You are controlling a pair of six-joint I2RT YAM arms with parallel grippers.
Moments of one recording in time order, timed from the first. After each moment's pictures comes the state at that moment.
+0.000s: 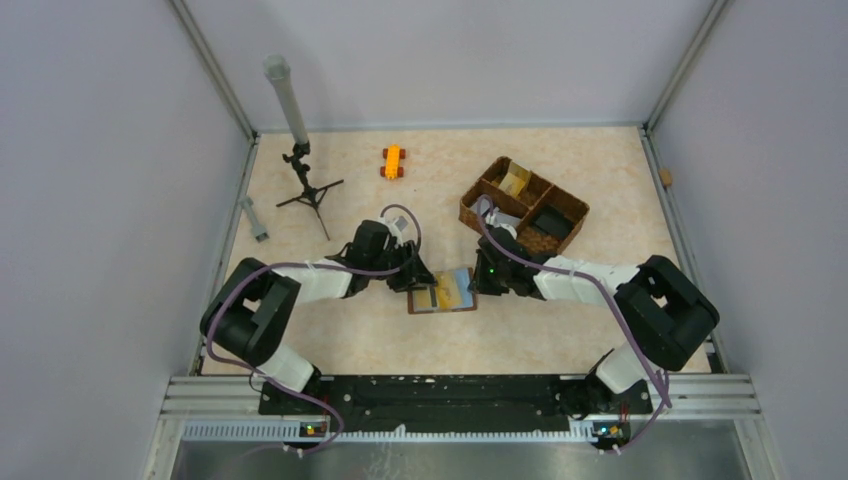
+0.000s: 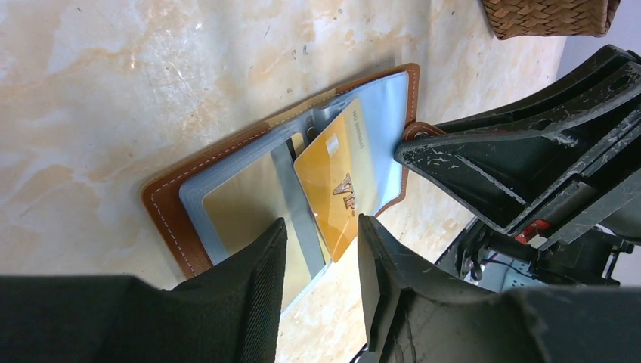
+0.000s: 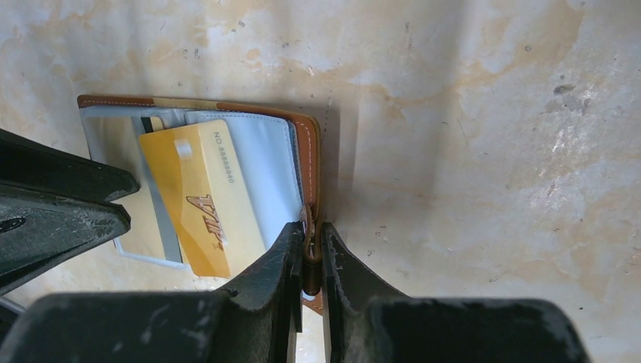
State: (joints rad) left arm -0.50 1.57 0.63 0.20 0.50 -0.77; right arm 0.74 1.54 0.74 -0.12 0.05 0.76
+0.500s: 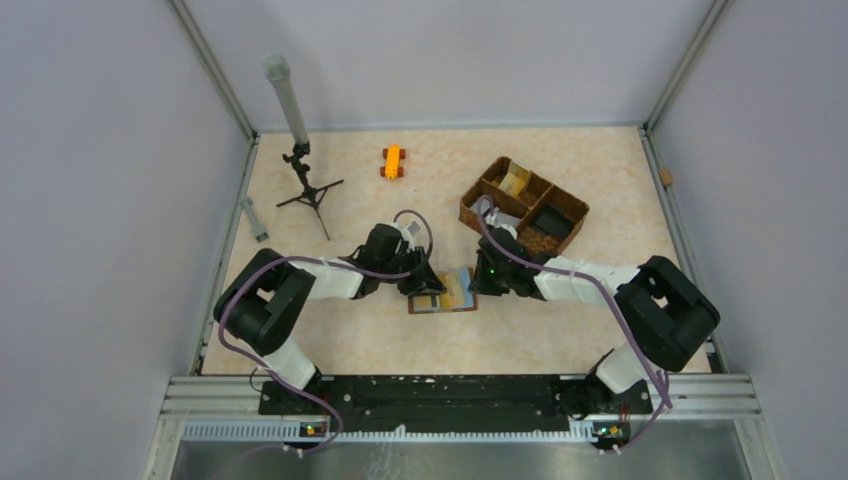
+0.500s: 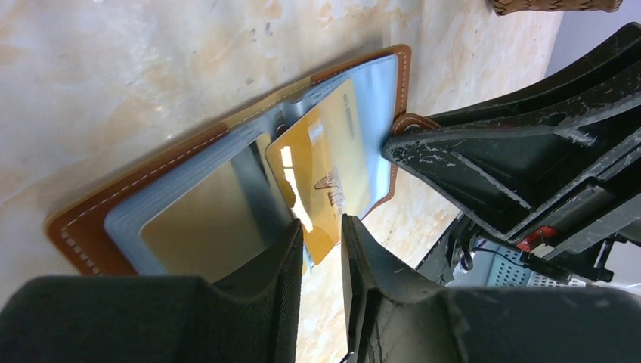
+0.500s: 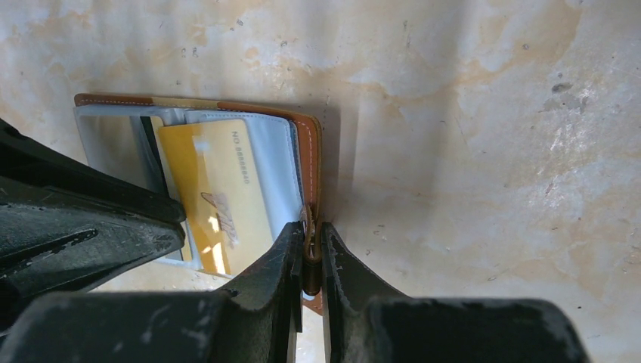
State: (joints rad) left arm -0.56 1.64 0.63 0.26 0.52 -0.82; right arm 0.74 1.53 0.73 -0.12 0.05 0.76
